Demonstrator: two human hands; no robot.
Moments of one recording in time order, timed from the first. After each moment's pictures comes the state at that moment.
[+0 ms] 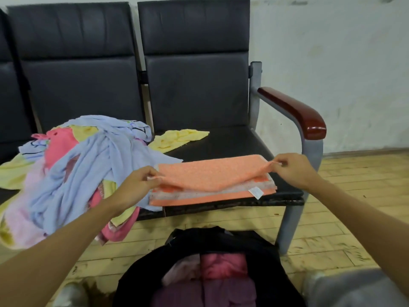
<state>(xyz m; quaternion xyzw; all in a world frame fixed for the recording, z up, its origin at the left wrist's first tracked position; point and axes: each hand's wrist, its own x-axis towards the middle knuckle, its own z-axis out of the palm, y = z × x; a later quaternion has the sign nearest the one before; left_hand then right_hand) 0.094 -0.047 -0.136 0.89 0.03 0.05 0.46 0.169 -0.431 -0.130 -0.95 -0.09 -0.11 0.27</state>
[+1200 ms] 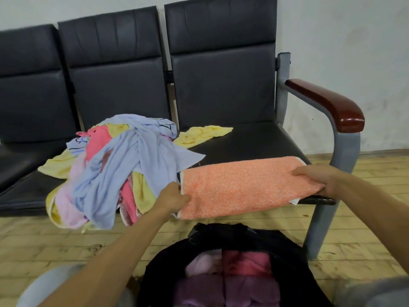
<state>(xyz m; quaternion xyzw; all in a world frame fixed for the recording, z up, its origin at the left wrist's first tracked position) 0.089 -0.079 -0.181 0.92 0.18 -0.01 0.35 0.177 -0.424 -0.150 -0.78 0.18 0.14 0.58</state>
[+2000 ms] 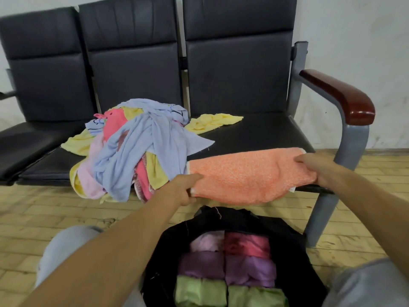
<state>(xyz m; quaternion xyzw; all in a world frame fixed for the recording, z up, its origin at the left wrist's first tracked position) 0.064 -0.108 -0.170 0.61 0.35 -0.06 0.70 0.159 -0.402 -0.148 -0.79 0.16 0.07 0.59</state>
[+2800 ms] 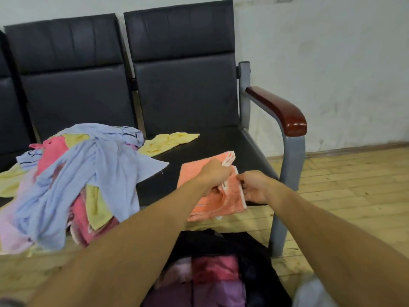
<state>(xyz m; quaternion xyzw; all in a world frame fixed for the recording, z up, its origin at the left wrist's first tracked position) 0.145 -0.270 -0.117 0.88 0.08 -0.10 0.45 0.171 -0.395 -0.164 -0.68 0.13 0.21 0.69</state>
